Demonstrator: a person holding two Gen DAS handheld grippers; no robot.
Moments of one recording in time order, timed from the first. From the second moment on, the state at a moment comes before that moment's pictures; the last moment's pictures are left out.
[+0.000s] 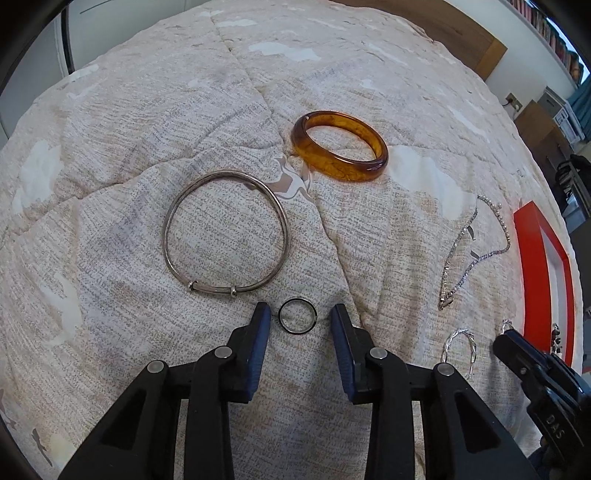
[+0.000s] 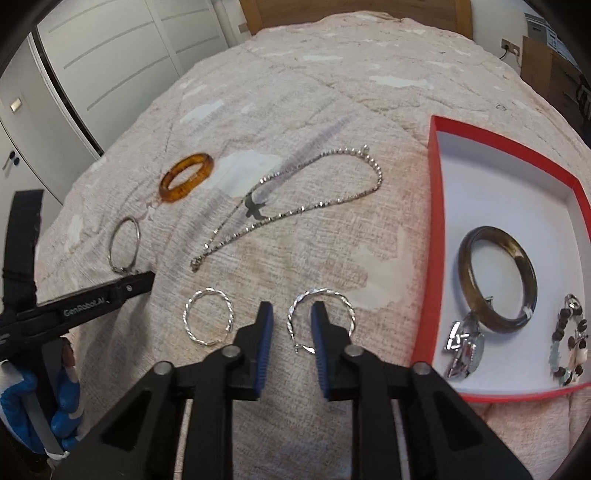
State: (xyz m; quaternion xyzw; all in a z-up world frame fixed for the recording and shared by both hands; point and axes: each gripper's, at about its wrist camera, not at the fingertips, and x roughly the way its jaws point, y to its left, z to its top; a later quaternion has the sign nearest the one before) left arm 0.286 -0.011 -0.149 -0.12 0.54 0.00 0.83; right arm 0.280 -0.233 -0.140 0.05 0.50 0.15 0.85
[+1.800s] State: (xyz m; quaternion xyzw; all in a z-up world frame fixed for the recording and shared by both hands) left arm 0.256 -0.175 -0.046 -0.05 0.49 -0.15 0.86; right arm 0.225 -0.386 -0.065 0.10 0.43 0.08 0.90
